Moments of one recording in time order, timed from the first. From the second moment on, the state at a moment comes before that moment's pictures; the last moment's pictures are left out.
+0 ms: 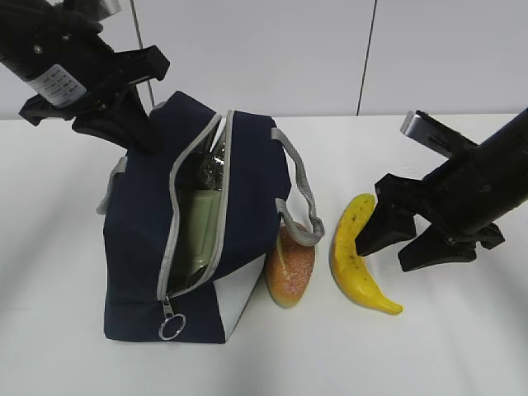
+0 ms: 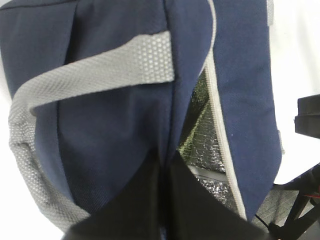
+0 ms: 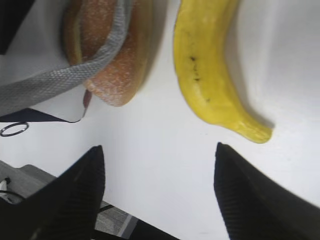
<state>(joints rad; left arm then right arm) -0.31 1.66 -1.43 -0.43 1.09 0.05 0.11 1.66 -0.97 0.71 0.88 -0.41</state>
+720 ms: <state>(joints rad) -0.31 1.66 -1.43 -0.42 1.09 0.05 0.27 1.75 -1.18 0.27 0.91 -0.06</state>
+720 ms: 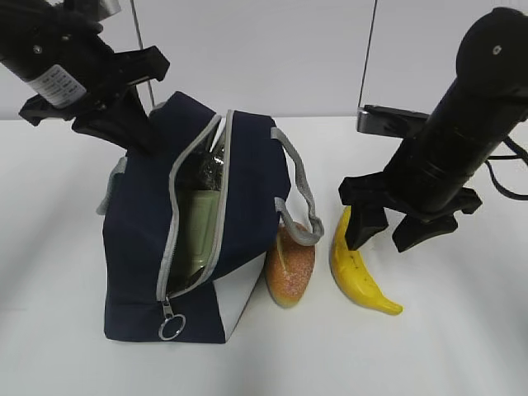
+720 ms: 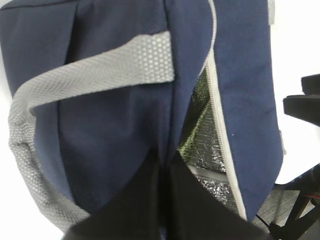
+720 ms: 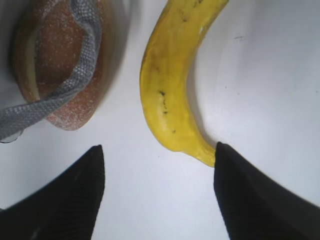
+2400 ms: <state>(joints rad) -0.31 1.66 -1.43 -0.42 1.09 0.05 0.27 2.10 -1.43 0.23 0.89 -0.01</state>
